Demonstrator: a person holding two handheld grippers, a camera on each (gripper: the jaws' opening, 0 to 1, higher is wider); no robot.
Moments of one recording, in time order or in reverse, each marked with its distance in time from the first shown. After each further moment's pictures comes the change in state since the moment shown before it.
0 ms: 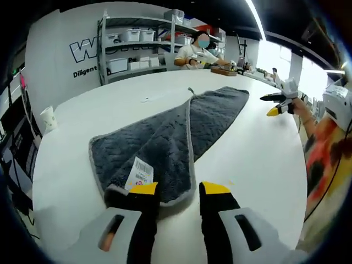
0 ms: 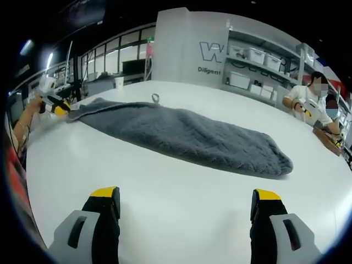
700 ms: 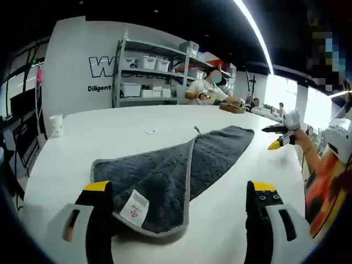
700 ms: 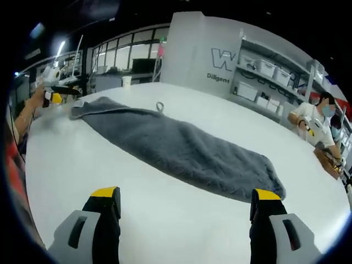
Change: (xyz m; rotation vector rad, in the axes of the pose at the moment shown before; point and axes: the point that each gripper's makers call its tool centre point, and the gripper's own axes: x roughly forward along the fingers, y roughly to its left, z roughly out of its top) left arm 0.001 0.004 0.037 -0.122 -0.240 0.067; right arm 0.003 -0.007 0.042 -0.149 -0.025 0.024
